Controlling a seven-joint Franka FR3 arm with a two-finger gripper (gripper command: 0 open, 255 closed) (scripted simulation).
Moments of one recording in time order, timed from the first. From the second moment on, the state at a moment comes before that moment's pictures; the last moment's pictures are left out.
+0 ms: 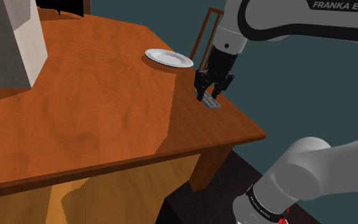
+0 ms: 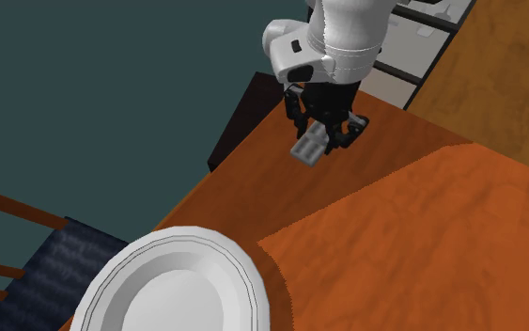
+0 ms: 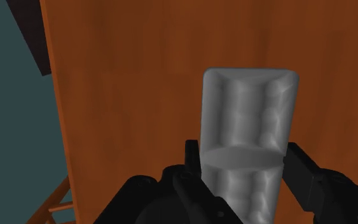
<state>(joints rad) -0.04 -0.70 0.23 -2.43 0.15 1.75 0.42</state>
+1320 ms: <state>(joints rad) -0.04 -0.68 0.21 -2.28 0.14 1.61 0.42</state>
